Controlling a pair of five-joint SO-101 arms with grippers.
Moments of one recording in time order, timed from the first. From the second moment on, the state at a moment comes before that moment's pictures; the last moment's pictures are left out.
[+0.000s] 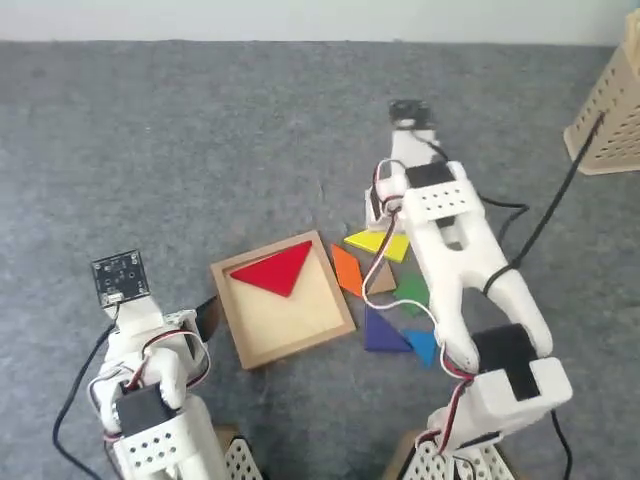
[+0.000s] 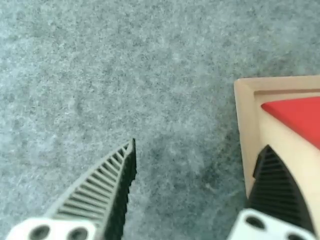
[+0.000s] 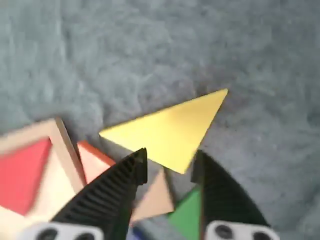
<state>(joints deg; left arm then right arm) -28.3 -103.5 97.3 72.0 2.2 -18.8 6.1 12.0 63.5 -14.2</state>
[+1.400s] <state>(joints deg) -28.3 -103.5 97.3 72.0 2.2 -20.5 40.6 -24.4 80.5 -42.7</state>
